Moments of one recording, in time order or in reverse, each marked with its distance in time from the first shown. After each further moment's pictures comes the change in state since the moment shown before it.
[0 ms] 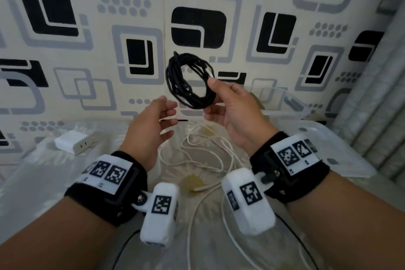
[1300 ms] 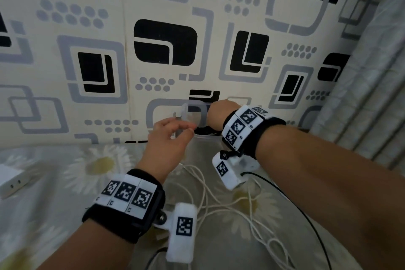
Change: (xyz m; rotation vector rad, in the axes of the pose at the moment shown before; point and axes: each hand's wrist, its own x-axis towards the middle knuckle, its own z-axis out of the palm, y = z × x) left_hand 0.046 -0.030 0.079 0.500 -0.142 0.214; right_hand 0.124 -0.019 -0.055 -2.134 -0.278 0.329
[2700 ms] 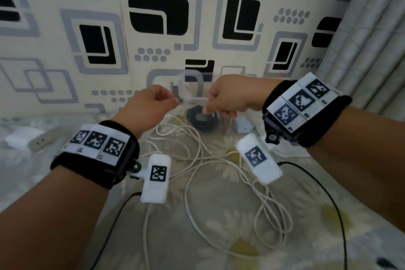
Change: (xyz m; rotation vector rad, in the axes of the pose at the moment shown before) left_hand -0.023 0.023 -0.034 0.303 -0.045 -0.028; right_hand -0.119 0.025 0.008 0.511 0.026 -0.235
